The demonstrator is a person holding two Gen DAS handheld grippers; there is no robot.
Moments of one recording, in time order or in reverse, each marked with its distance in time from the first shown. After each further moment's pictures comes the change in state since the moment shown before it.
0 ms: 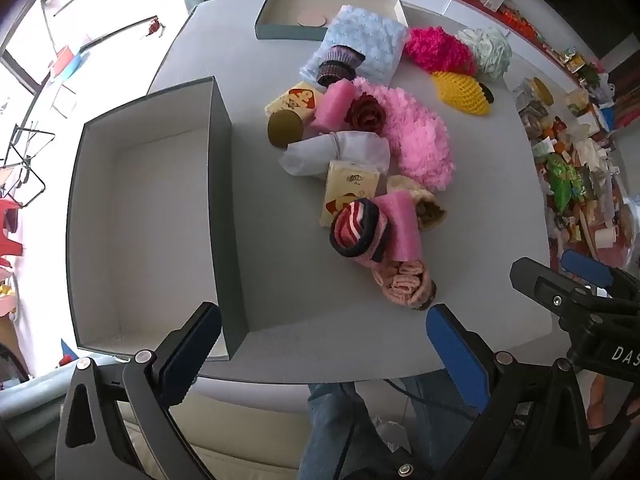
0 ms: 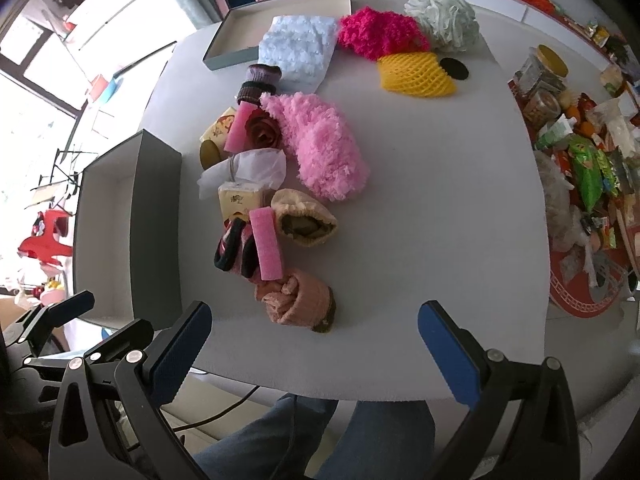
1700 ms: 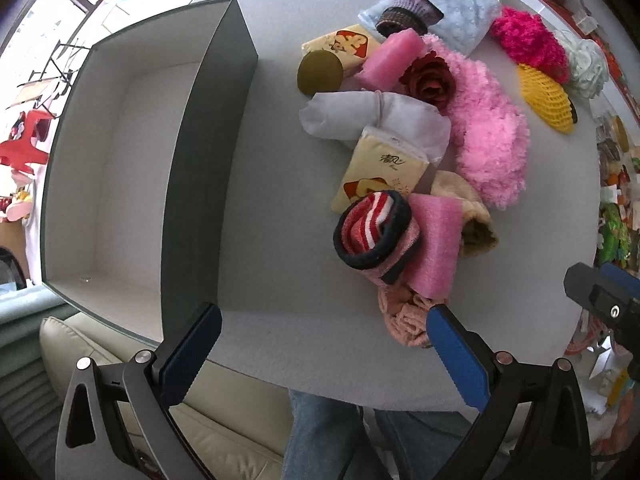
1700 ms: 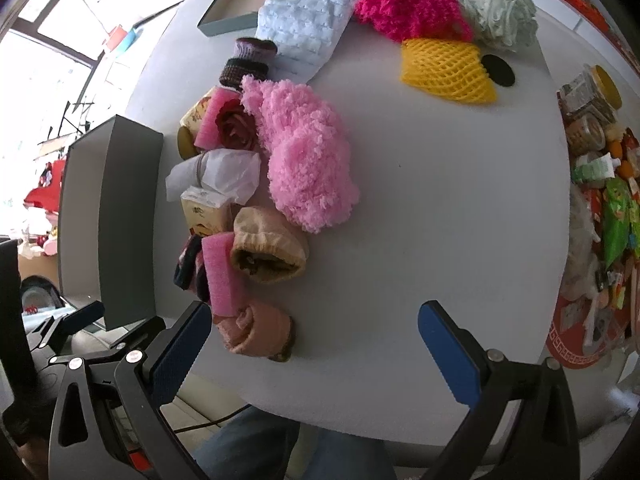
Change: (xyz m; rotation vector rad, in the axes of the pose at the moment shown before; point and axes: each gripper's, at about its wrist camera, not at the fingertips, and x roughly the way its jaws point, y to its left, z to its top) left arm 0.079 -0.019 0.025 -0.266 0.180 0.092; right arm 0.059 -0.037 0.070 -0.147 0.186 0.055
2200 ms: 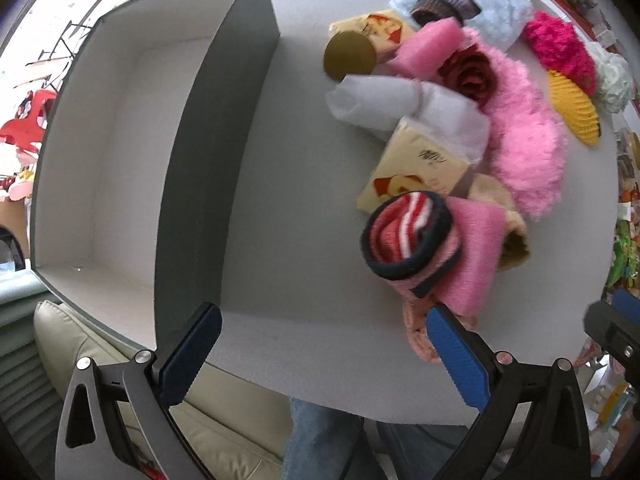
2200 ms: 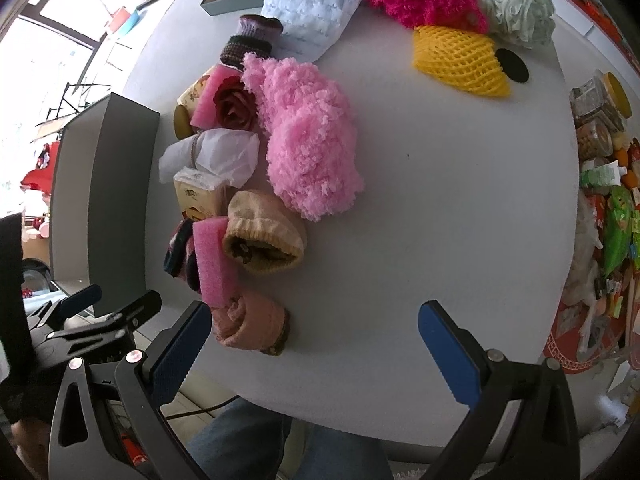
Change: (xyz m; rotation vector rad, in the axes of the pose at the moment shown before) left arm 0.033 0.019 0.006 -0.056 0.023 0.026; right arm 0.014 0.001 -0.001 -0.032 0.044 -0.014
